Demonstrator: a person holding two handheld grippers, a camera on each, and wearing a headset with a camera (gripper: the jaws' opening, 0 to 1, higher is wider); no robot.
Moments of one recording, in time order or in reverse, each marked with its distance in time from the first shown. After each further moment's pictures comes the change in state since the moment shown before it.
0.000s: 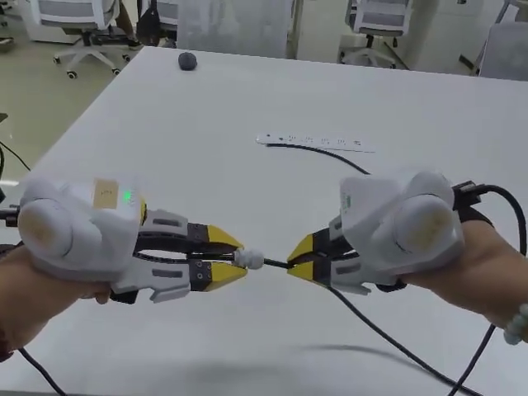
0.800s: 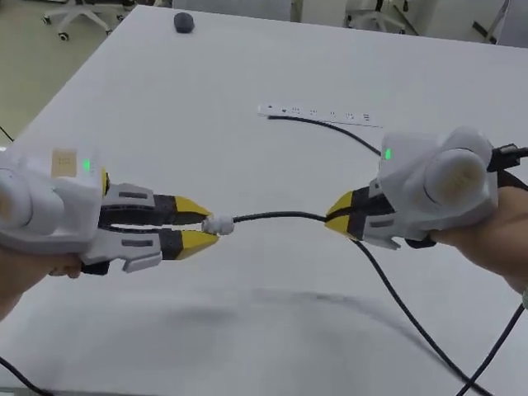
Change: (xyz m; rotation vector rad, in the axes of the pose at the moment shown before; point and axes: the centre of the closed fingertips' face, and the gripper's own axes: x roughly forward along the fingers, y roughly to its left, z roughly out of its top) left arm 0.001 0.049 -0.041 -0.100 0.012 0.078; right arm 0.005 -0.071 -0.056 0.118 0.069 -0.108
